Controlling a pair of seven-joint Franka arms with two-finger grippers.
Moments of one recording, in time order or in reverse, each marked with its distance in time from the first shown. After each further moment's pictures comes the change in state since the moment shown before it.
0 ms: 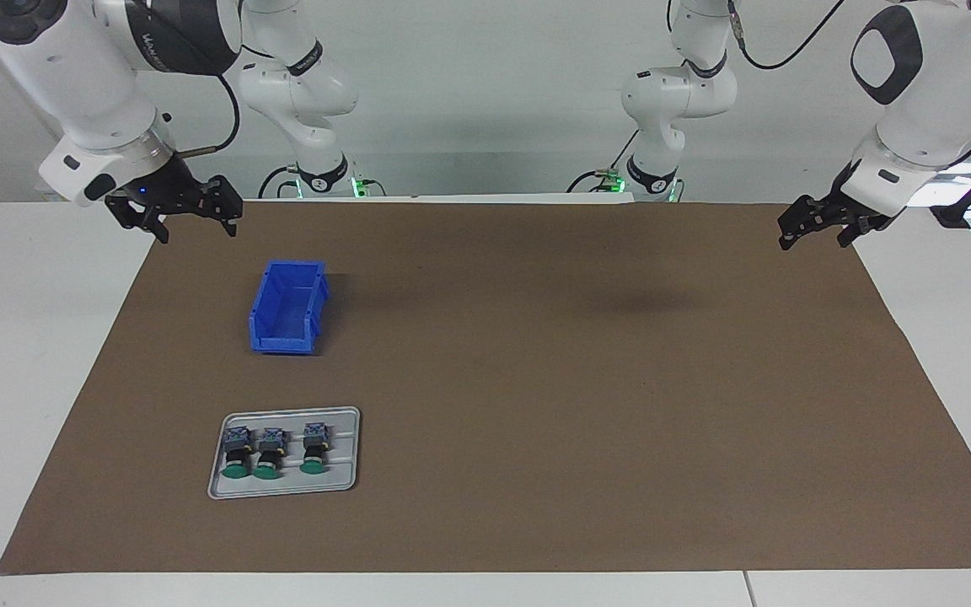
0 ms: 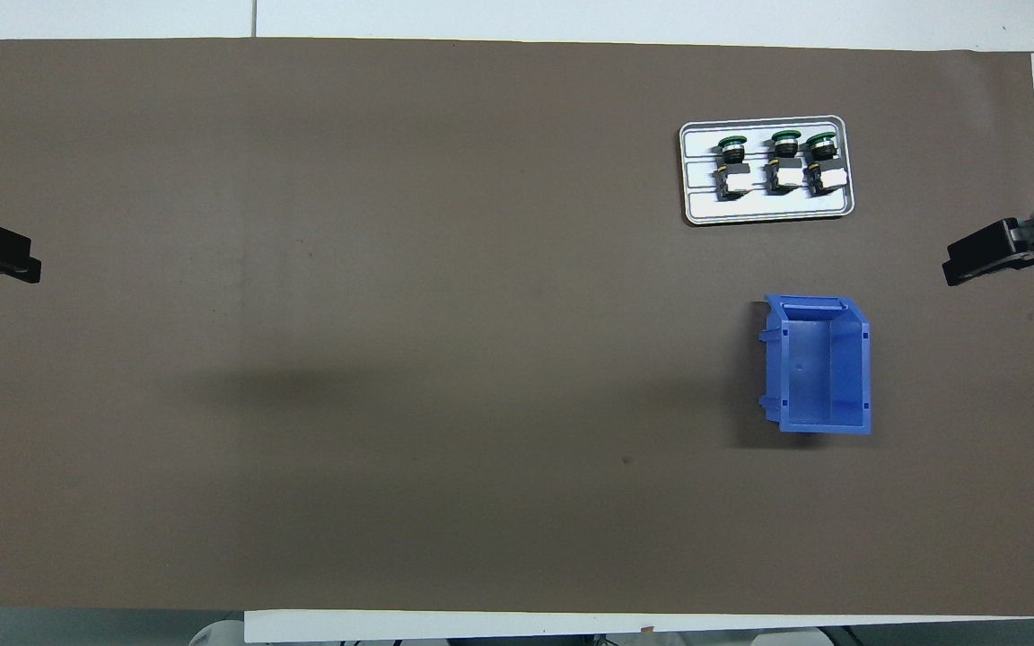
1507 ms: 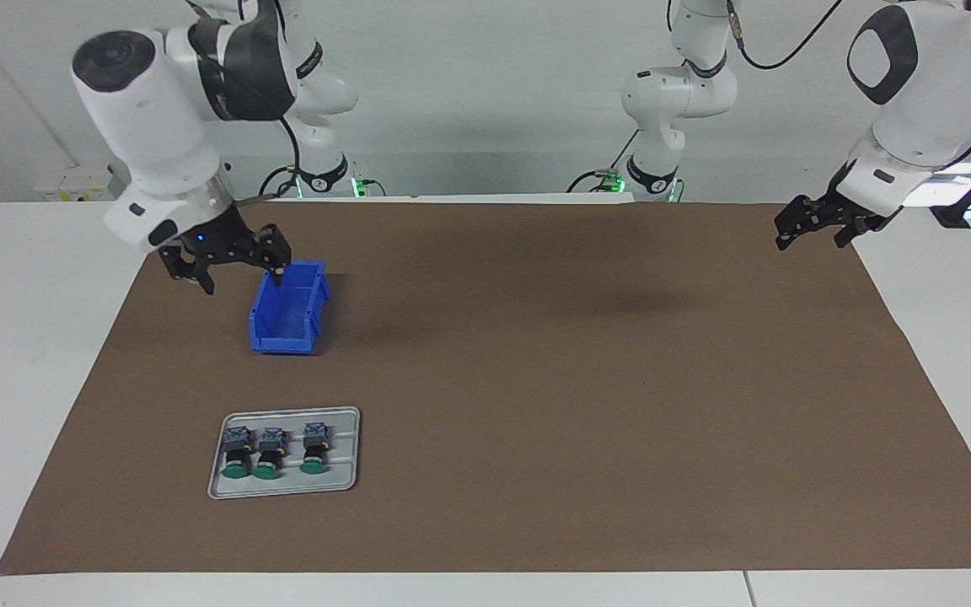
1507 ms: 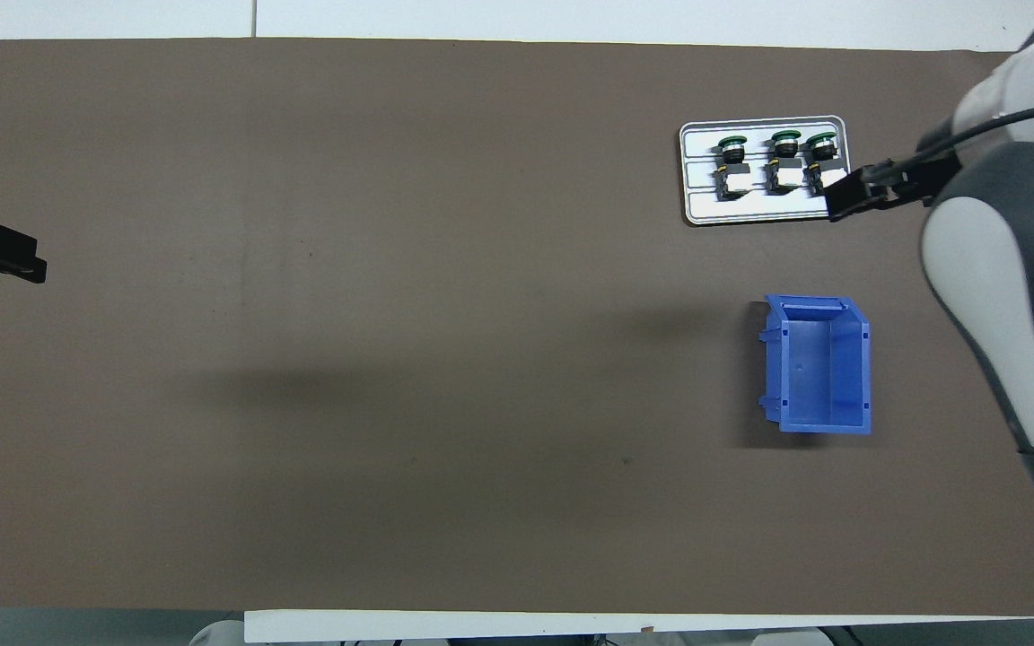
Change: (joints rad) left arm -0.008 0.000 -0.001 0.000 0.000 0.000 0.000; right arm 0.119 0.168 0.020 -0.028 0.007 0.339 0.139
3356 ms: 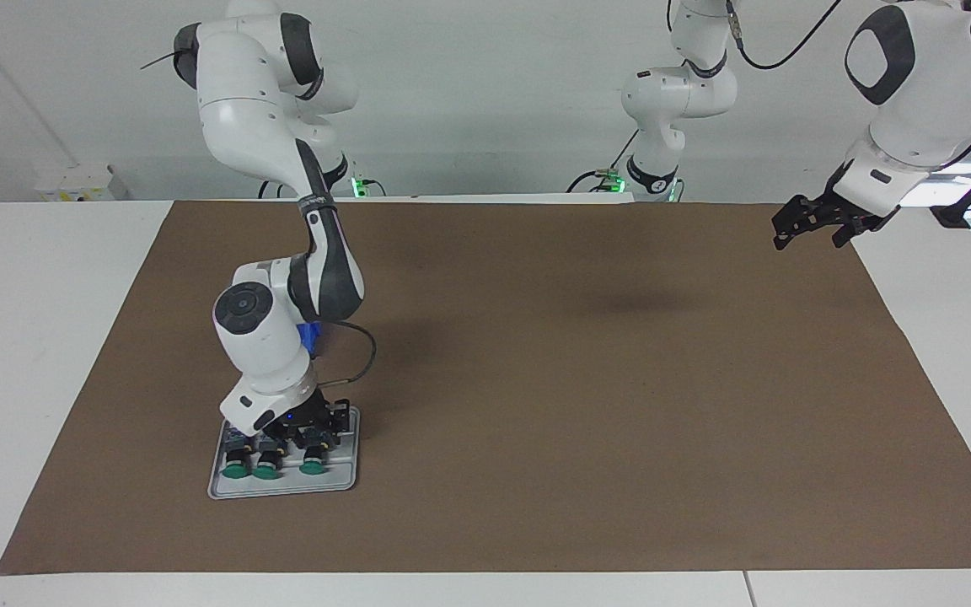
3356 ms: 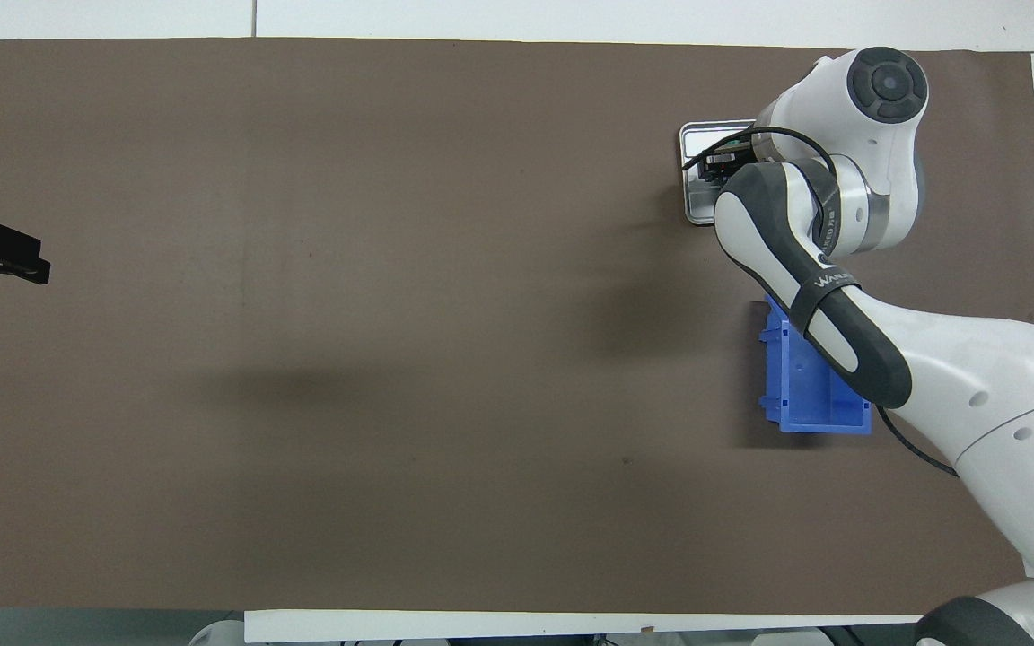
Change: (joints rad) left arm -0.001 0.000 -0.004 0.000 0.000 -0.004 0.000; right arm 0.031 0.396 -0.004 0.004 -0.001 0.516 0.068
